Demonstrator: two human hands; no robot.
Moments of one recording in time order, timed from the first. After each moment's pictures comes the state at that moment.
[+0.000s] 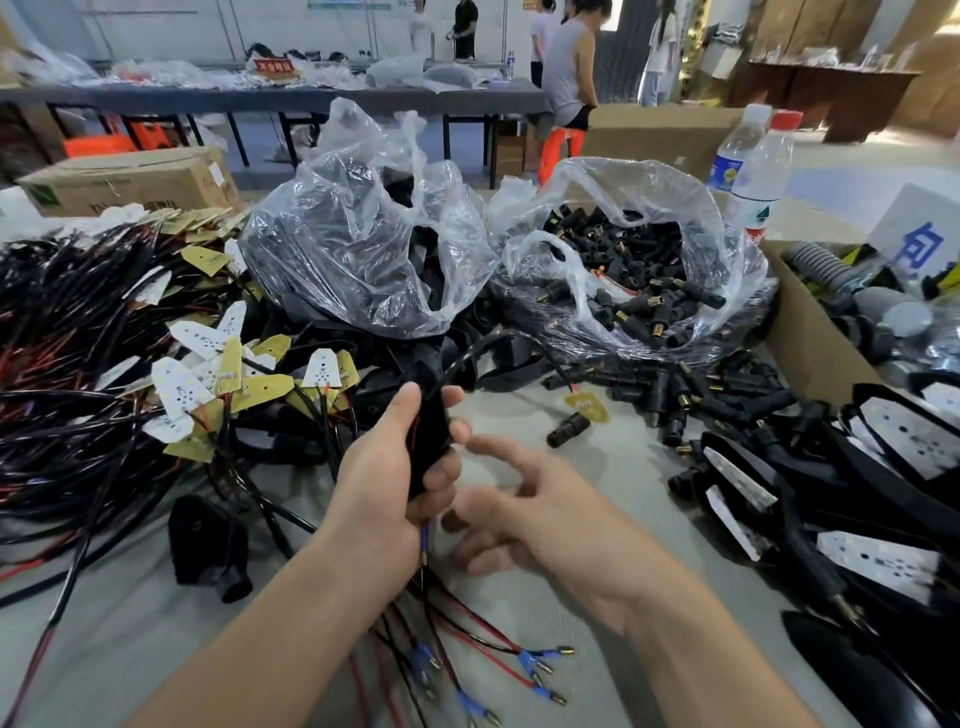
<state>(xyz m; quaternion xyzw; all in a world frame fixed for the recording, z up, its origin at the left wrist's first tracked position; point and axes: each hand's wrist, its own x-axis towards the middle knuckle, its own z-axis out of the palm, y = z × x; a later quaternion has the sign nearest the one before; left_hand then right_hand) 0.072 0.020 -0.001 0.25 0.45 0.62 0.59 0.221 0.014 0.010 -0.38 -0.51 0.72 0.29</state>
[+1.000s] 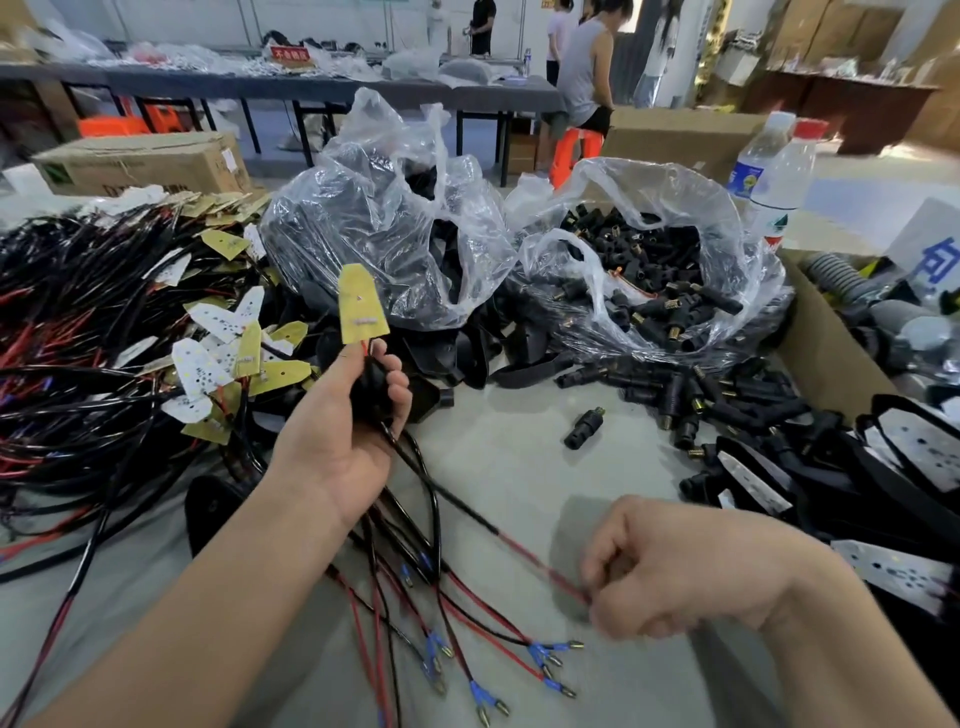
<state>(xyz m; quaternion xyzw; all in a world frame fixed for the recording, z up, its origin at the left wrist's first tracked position) 0.024 0.036 0.027 0.11 0.35 0.72 0.59 0.291 0.020 0.037 -0.42 -0.68 0.60 -0.04</state>
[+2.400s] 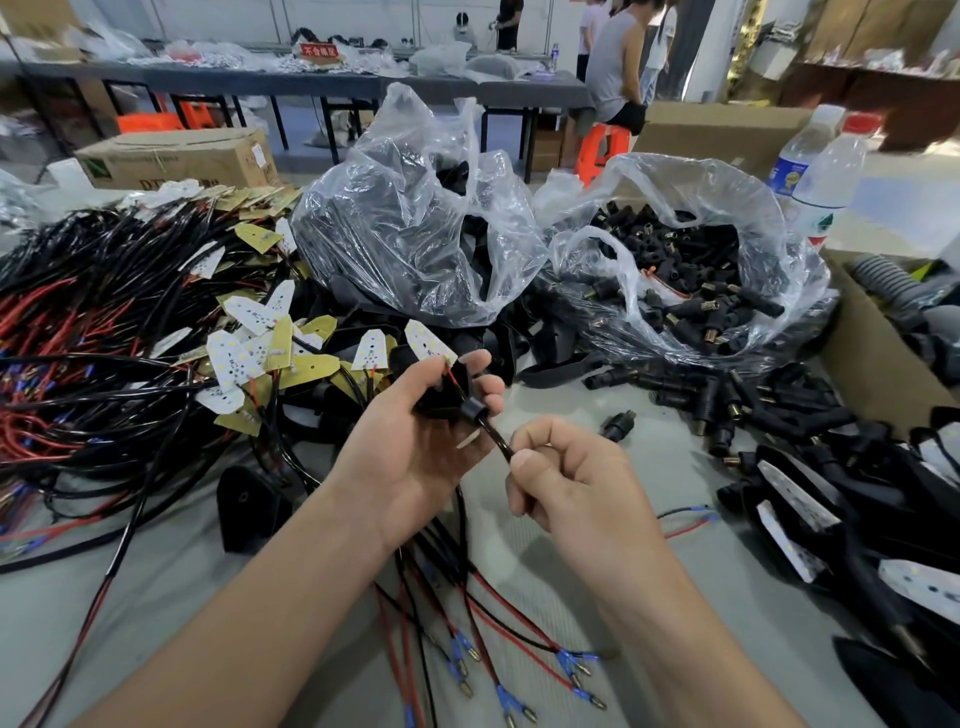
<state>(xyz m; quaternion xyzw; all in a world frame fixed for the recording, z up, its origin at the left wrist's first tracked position) 0.041 0.029 0.014 0.21 0.35 0.60 0.69 0.204 0.010 0.009 -0.44 -0.63 0.50 0.40</state>
